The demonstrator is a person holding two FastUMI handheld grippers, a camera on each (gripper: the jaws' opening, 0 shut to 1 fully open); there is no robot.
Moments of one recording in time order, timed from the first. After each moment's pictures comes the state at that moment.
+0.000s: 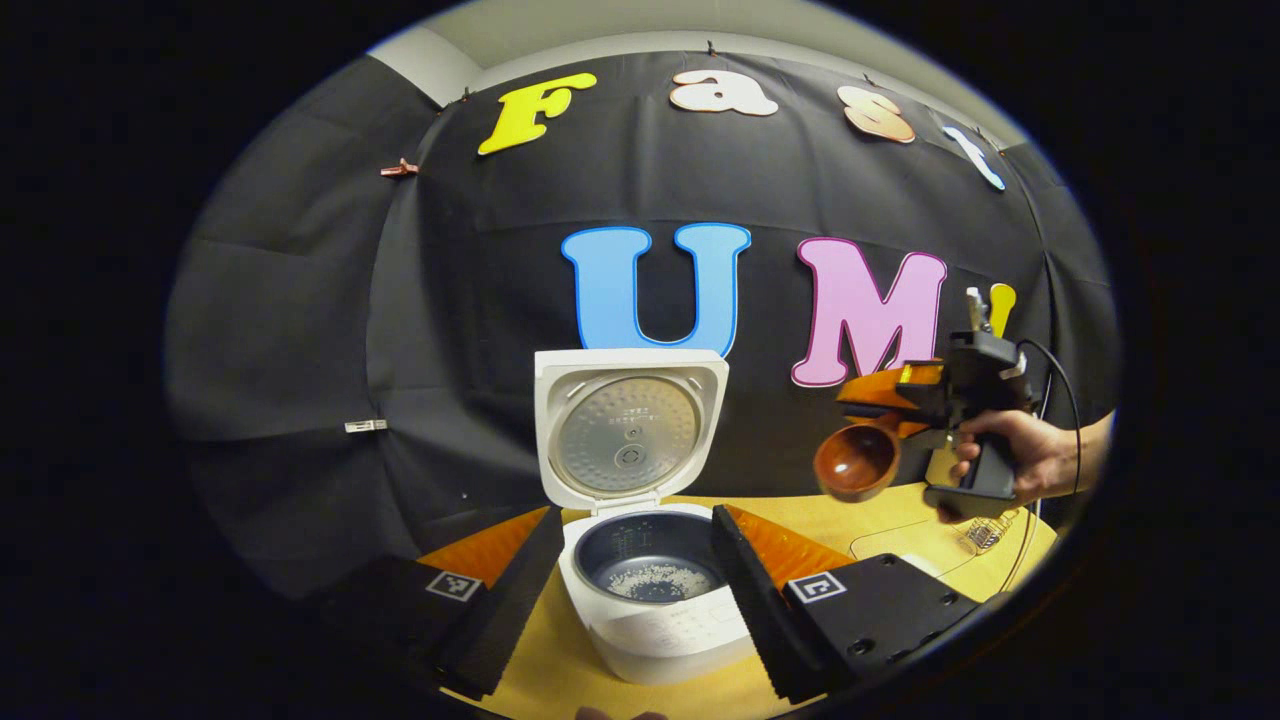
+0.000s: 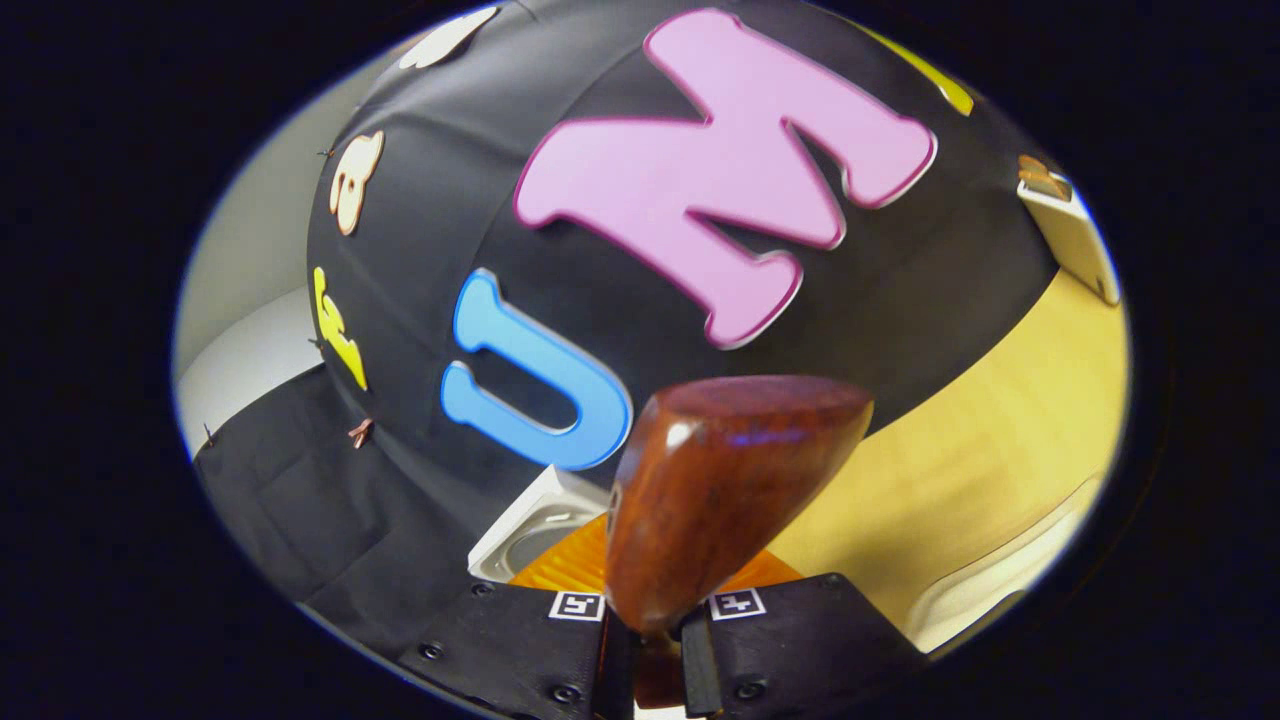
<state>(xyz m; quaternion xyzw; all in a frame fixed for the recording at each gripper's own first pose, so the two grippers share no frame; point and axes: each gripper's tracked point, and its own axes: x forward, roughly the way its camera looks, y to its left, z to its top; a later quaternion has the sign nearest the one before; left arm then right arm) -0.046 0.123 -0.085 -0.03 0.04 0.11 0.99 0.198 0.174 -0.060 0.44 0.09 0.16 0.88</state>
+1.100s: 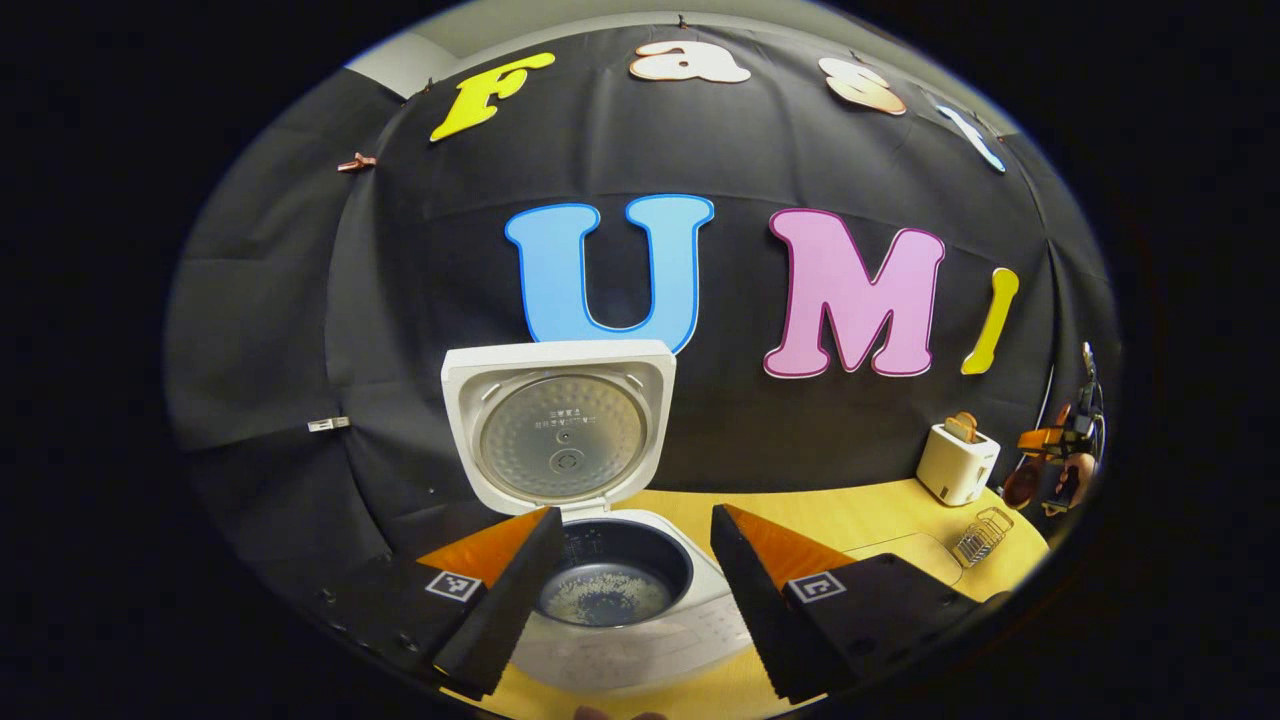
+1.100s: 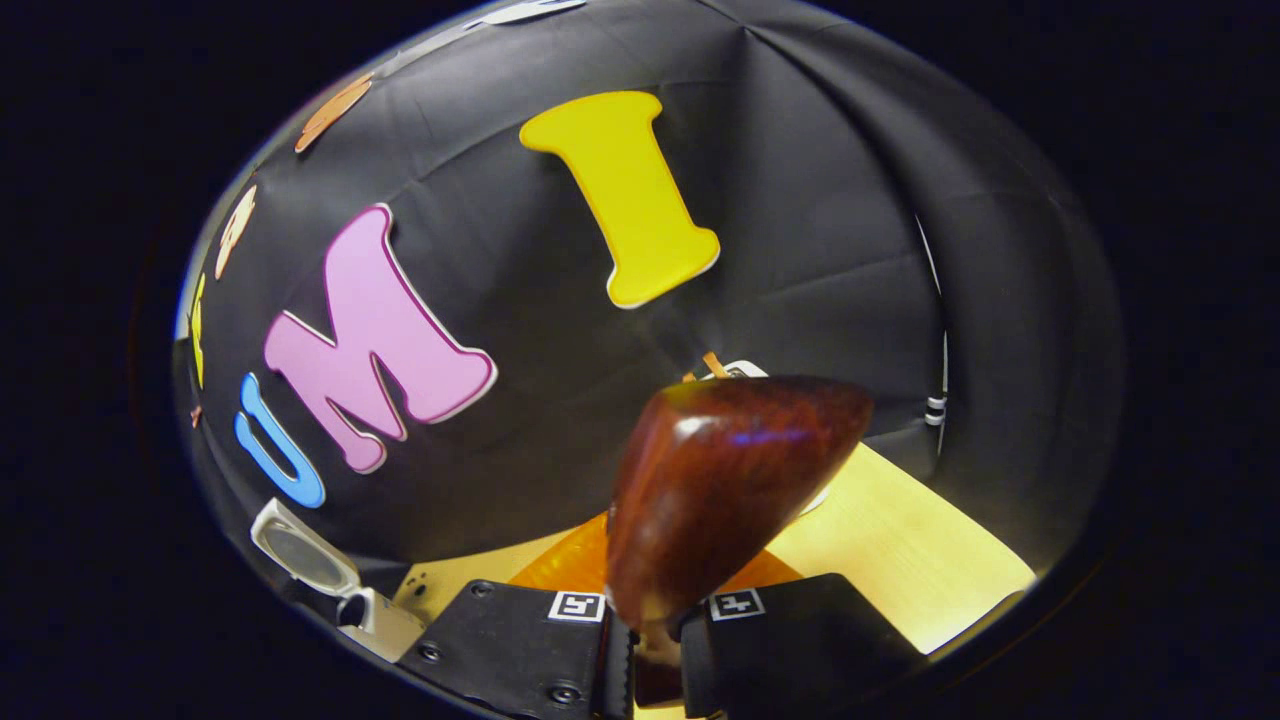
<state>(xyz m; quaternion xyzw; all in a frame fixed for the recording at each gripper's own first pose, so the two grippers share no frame) 0.018 0.072 -0.077 -0.02 0.07 0.10 0.99 0.141 -0.239 -0.222 0.28 0.10 -0.11 0.95</state>
